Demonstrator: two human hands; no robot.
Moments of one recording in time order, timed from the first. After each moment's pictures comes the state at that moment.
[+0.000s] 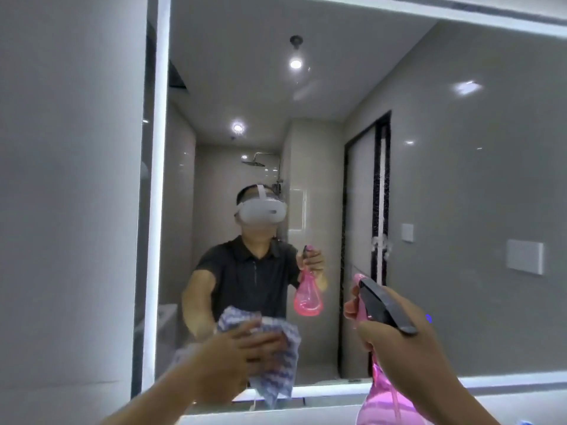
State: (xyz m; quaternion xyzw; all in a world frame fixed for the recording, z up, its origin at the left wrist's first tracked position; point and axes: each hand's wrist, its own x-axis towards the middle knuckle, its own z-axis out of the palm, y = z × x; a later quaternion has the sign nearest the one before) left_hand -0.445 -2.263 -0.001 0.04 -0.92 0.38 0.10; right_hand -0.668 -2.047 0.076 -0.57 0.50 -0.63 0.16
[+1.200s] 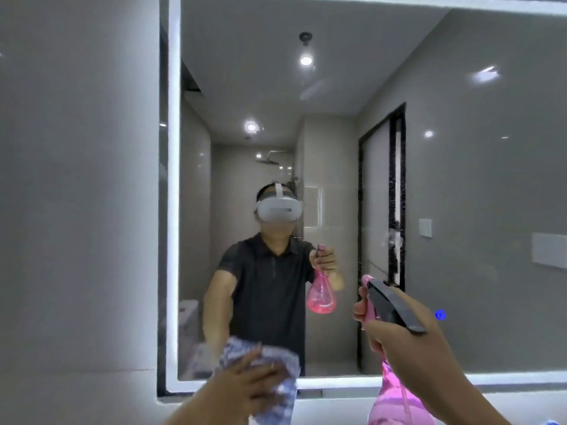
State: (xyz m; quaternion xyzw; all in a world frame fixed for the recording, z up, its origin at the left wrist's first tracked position) left_hand -0.436 -2.221 -0.078 0.30 -0.80 0.52 -0.06; right_hand -0.670 -2.043 0.072 -0.58 0.50 -0.61 0.18
